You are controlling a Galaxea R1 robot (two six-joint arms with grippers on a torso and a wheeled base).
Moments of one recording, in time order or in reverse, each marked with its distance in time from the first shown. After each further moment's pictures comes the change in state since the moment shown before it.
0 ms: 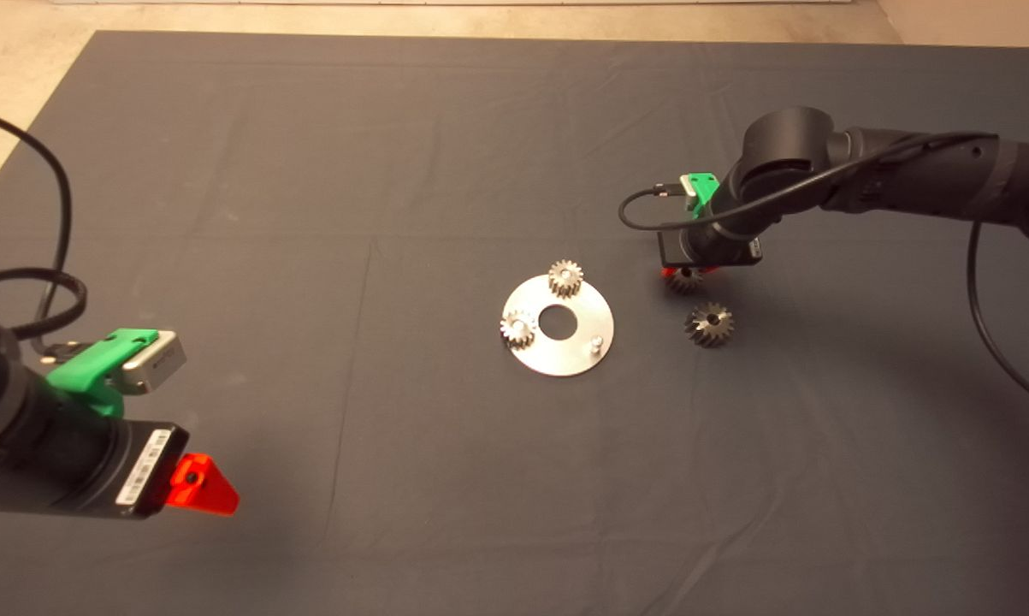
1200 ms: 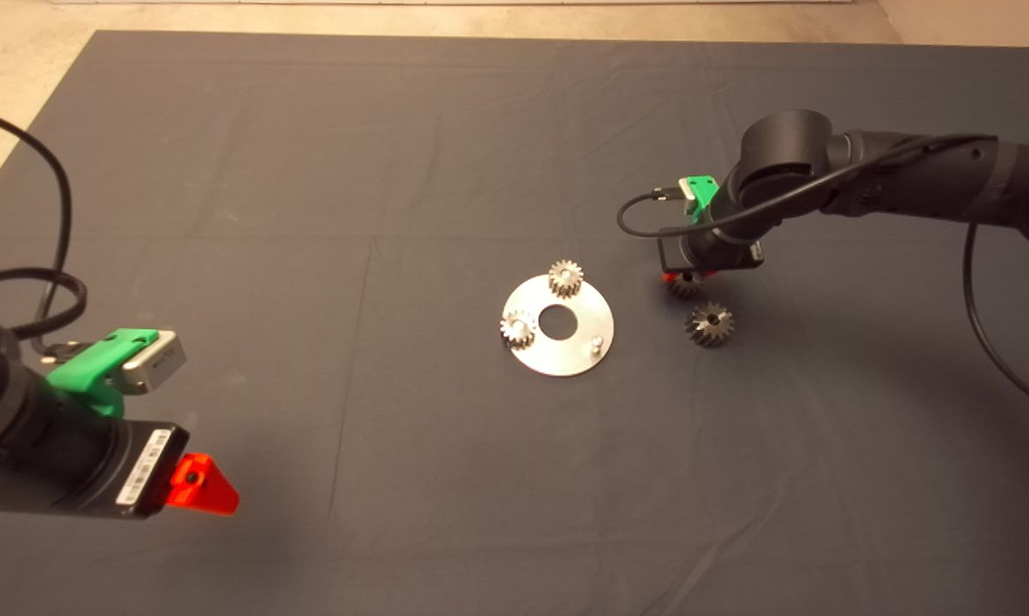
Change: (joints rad) left arm 0.000 0.000 0.000 0.000 0.000 0.000; right arm 0.001 0.000 0.064 0.004 -0.056 0.007
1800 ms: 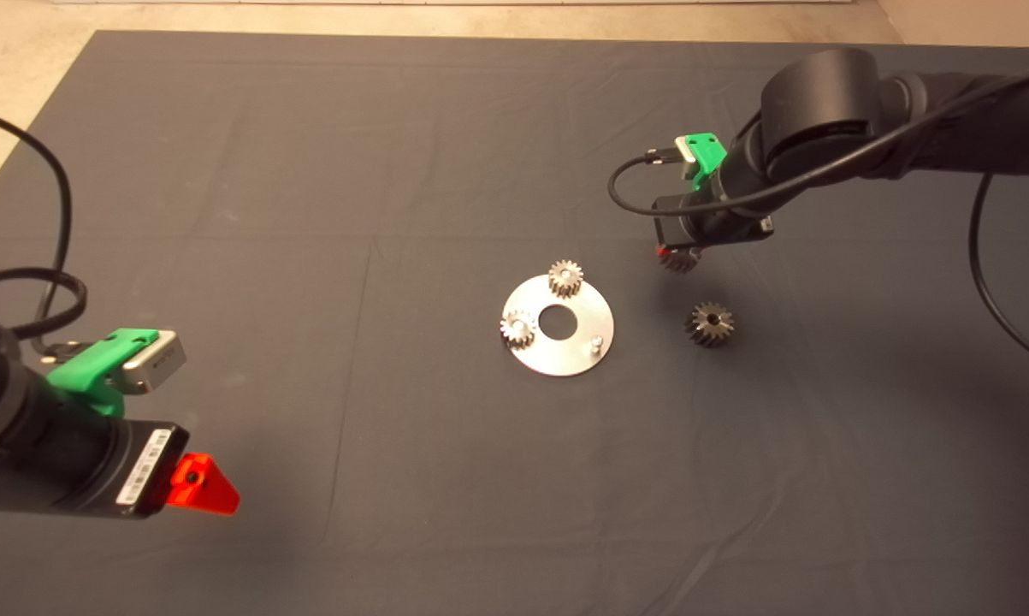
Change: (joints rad) left arm 0.000 0.000 0.000 0.000 0.000 0.000; right arm 0.131 0.000 0.178 0.028 -0.039 0.108
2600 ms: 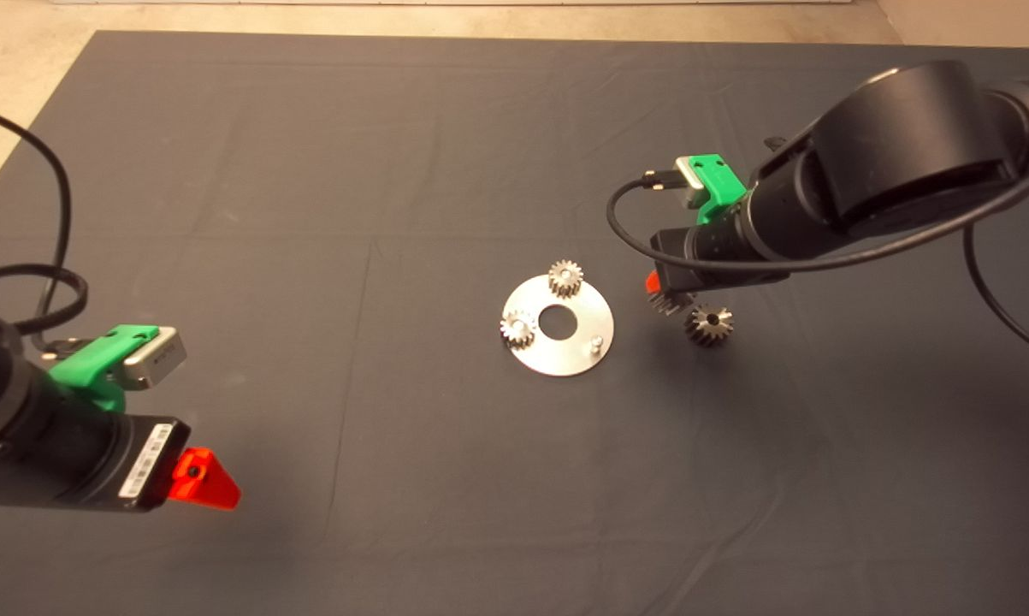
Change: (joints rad) left arm 0.000 0.015 -0.014 0.000 0.000 0.000; right arm 0.051 -0.027 0.291 0.040 -0.003 0.216
